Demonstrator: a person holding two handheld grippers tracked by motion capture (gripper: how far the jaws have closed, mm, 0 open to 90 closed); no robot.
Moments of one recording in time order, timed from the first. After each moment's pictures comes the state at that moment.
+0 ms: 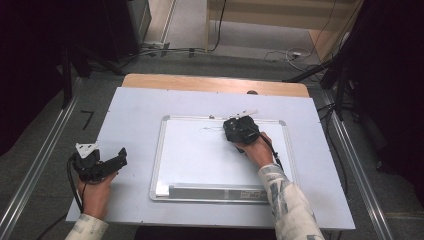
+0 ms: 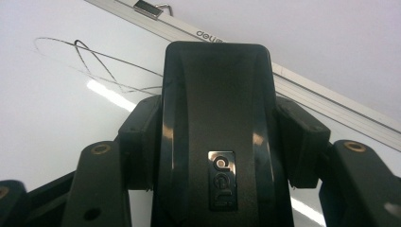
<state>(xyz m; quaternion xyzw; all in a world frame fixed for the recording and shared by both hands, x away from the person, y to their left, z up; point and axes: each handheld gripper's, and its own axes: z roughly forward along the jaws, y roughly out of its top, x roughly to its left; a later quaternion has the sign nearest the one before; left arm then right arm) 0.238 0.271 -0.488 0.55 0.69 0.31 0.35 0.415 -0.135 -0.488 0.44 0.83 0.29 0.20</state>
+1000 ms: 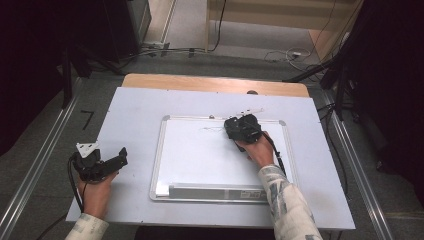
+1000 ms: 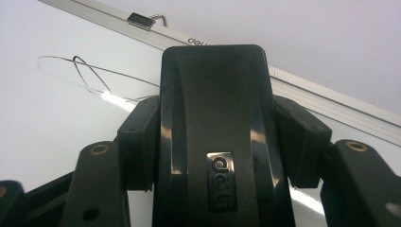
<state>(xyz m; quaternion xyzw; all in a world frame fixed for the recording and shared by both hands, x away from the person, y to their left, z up) 0.239 0.270 -0.488 0.55 0.69 0.31 0.35 0.421 -0.143 -0.487 0.46 0.81 0.31 0.17</state>
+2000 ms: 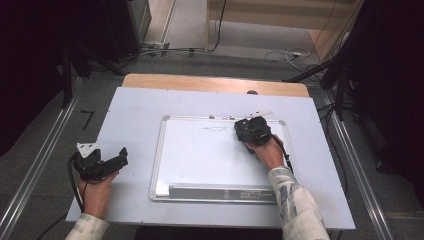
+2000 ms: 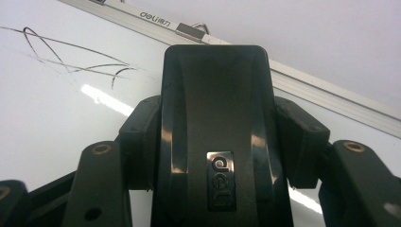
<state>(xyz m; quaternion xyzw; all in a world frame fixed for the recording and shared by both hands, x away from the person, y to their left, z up) 0.239 0.269 -0.488 0.55 0.69 0.31 0.35 0.414 -0.169 -0.485 0.47 0.81 0.29 0.20</state>
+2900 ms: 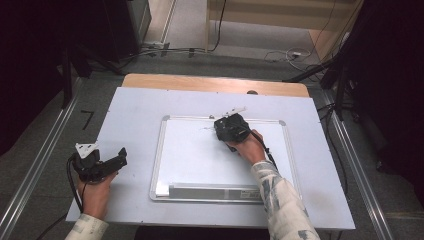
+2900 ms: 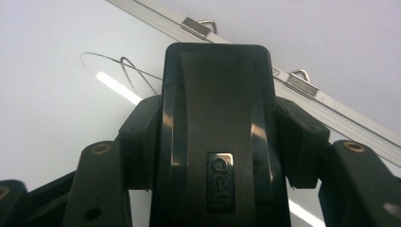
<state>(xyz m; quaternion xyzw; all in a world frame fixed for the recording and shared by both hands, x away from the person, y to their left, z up) 0.237 0.271 -0.487 0.55 0.69 0.31 0.35 0.419 -0.106 -0.485 0.41 0.84 0.29 0.19</state>
